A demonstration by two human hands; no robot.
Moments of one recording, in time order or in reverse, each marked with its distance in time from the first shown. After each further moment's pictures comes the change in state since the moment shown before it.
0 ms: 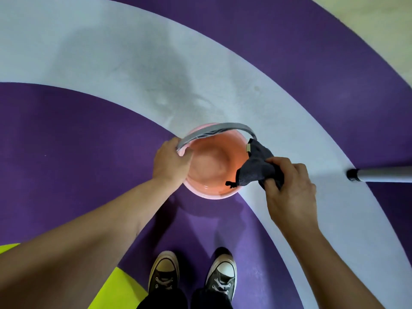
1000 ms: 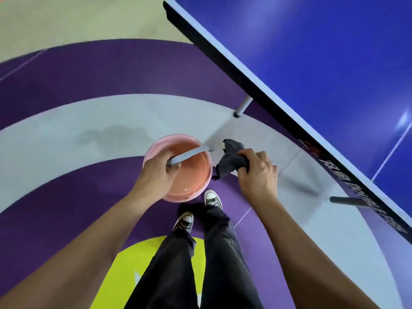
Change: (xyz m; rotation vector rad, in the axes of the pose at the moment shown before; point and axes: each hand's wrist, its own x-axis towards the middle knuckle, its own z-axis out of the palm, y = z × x) left_hand -0.313 0.260 -0.266 0.420 -0.612 0.619; right_hand -0.308 -0.125 -0.314 -0.009 0.245 0.472
